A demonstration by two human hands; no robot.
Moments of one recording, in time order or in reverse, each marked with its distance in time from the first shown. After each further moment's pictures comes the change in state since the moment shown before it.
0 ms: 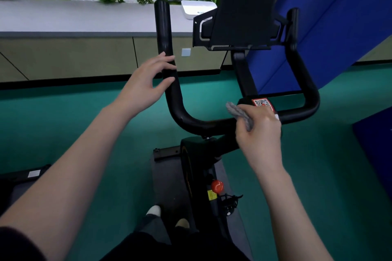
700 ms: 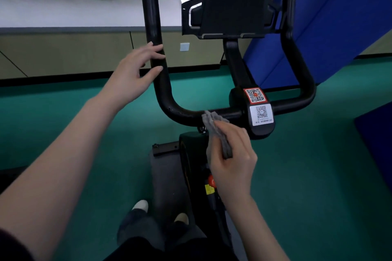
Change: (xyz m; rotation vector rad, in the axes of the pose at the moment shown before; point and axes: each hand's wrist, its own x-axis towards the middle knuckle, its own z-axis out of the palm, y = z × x) left_hand -0.004 0.007 0.000 0.019 -0.009 -0.054; right_hand -0.067 0.003 0.030 0.331 0.228 -0.086
